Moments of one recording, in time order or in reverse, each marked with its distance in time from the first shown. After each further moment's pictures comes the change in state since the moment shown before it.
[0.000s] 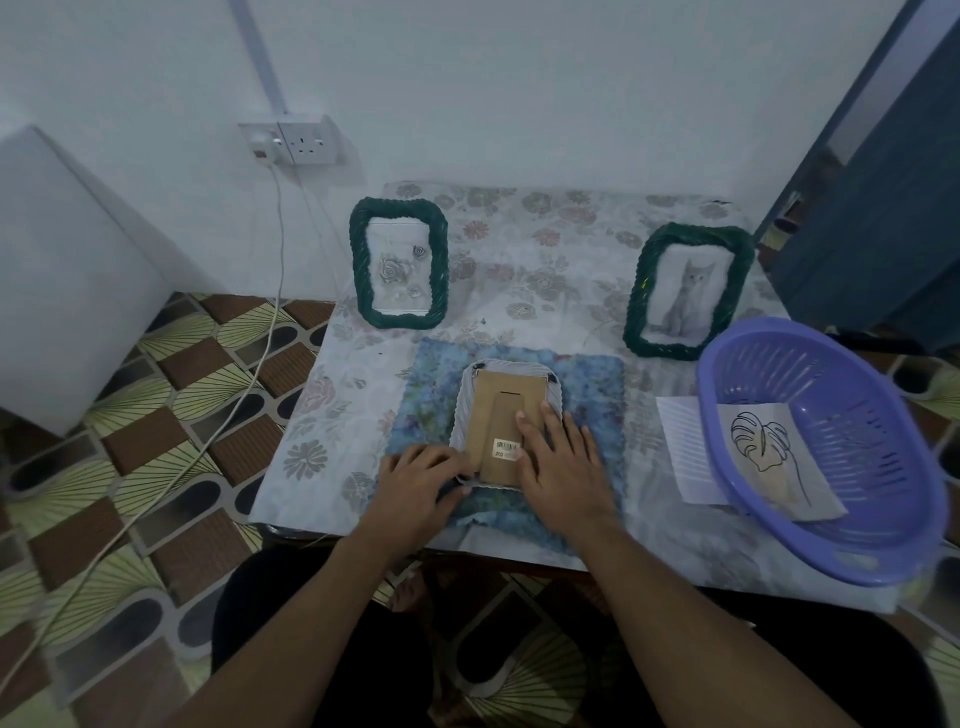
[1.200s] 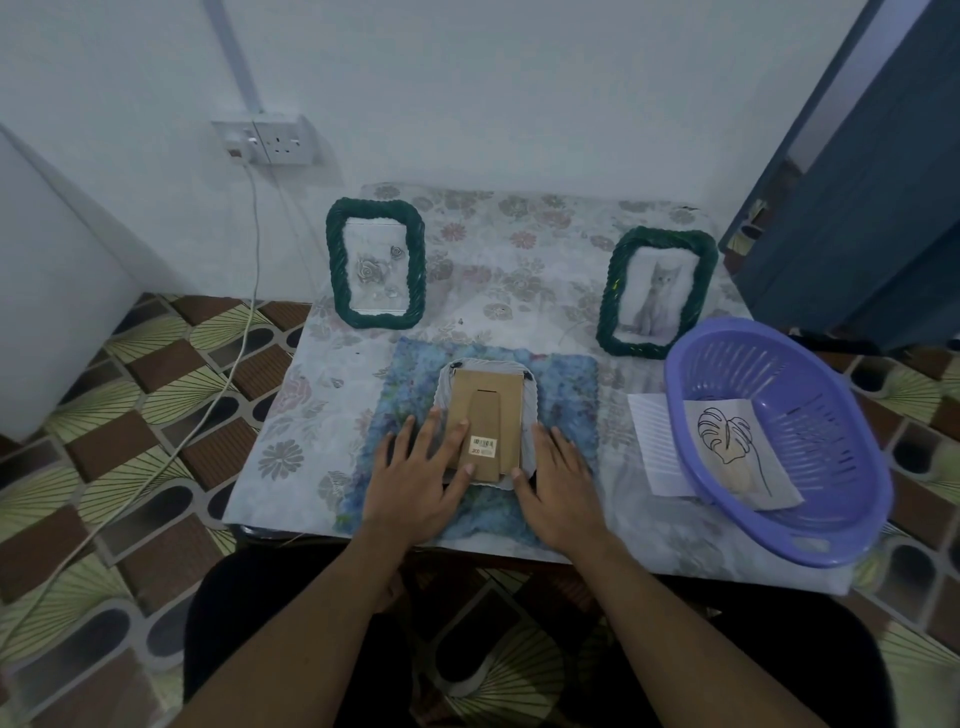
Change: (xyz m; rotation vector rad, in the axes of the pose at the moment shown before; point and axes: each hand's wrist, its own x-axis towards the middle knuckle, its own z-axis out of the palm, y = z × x) left_hand 0.018 0.024 0.018 0.202 -0.113 -0.180; right_hand -0.026 0.019 0.002 0.240 0.010 0.044
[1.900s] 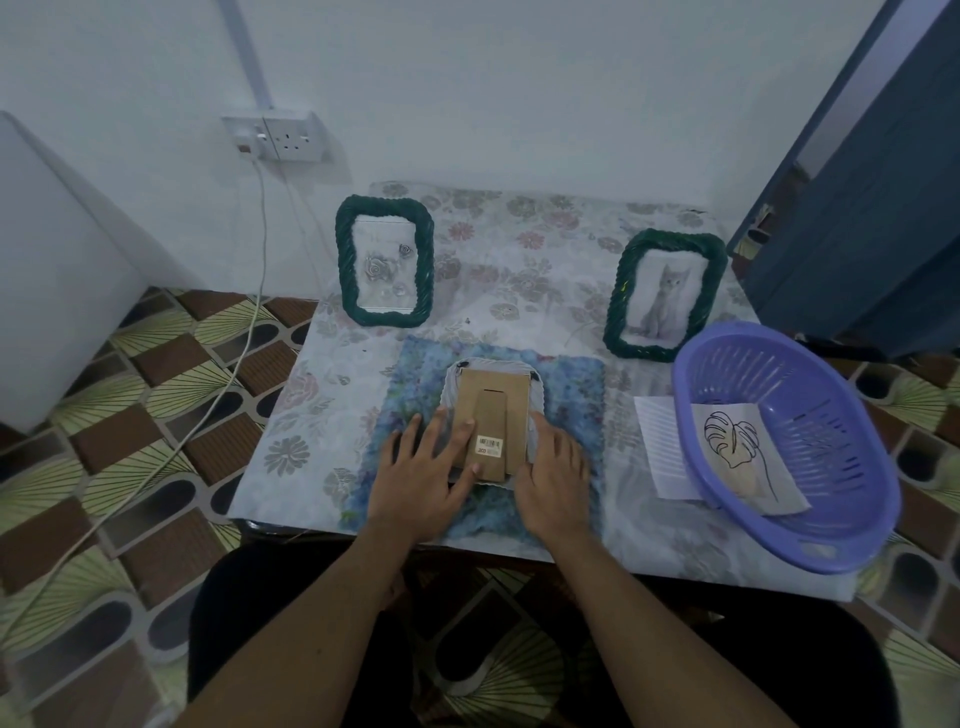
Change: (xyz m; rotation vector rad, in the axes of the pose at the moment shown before) left_hand 0.001 -0.002 0.000 0.006 -0.012 0.005; right_hand 0.005 -0.032 0.002 0.135 0.143 0.167
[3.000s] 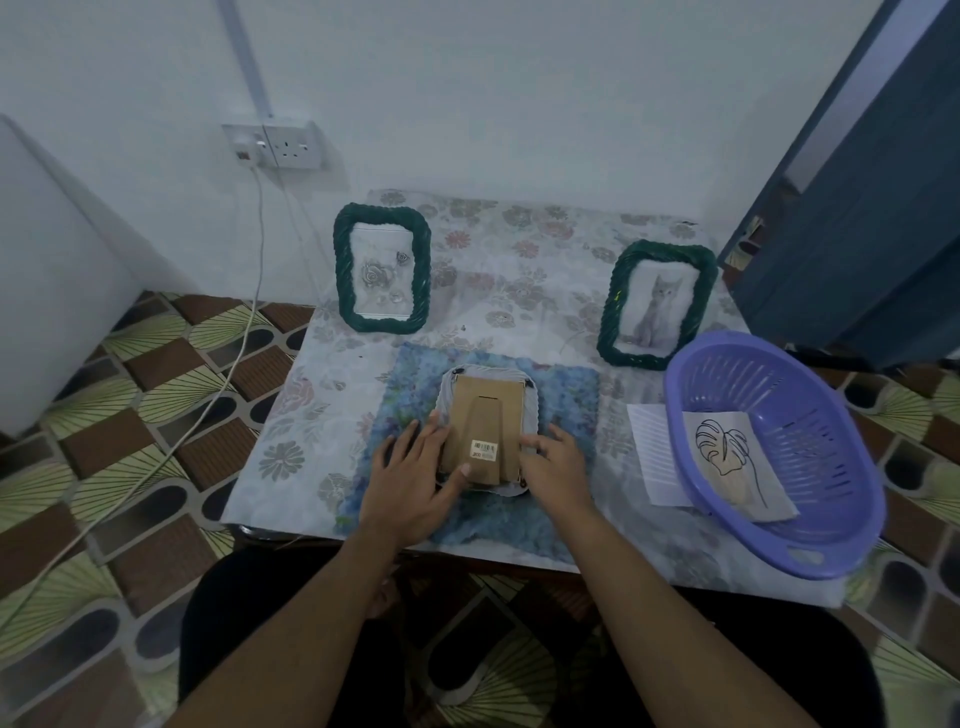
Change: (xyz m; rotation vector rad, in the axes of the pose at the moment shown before) left_hand 0.000 -0.004 -0.006 -0.195 -0.003 -0.031; right_hand 0.023 -0.006 -0.017 0.422 -0.119 0.279
